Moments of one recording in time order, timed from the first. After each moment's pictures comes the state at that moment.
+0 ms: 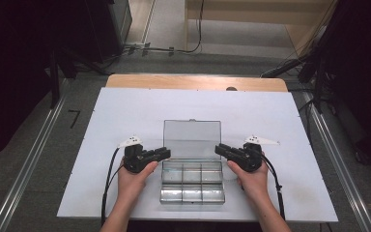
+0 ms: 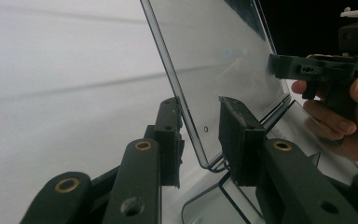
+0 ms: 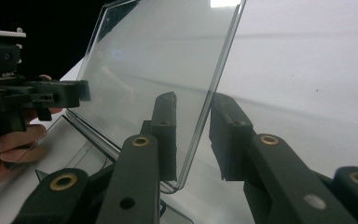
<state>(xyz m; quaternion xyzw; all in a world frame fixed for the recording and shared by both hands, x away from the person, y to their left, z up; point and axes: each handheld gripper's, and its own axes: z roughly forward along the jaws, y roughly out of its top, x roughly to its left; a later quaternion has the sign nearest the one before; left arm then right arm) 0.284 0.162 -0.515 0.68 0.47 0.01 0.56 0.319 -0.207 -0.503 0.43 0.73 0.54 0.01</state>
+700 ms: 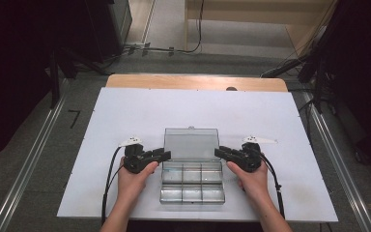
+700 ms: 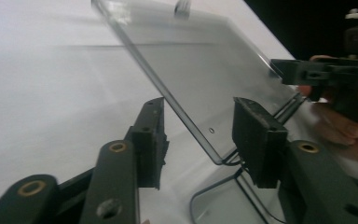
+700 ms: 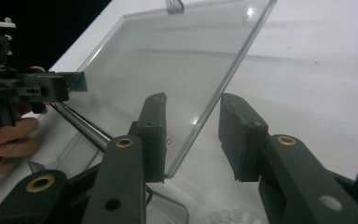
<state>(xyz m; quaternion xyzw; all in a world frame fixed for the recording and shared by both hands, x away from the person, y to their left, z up) 0.285 0.163 -0.517 0.68 0.49 0.01 0.54 0.322 -0.208 -0.507 0.45 0.74 0.51 -0.01</state>
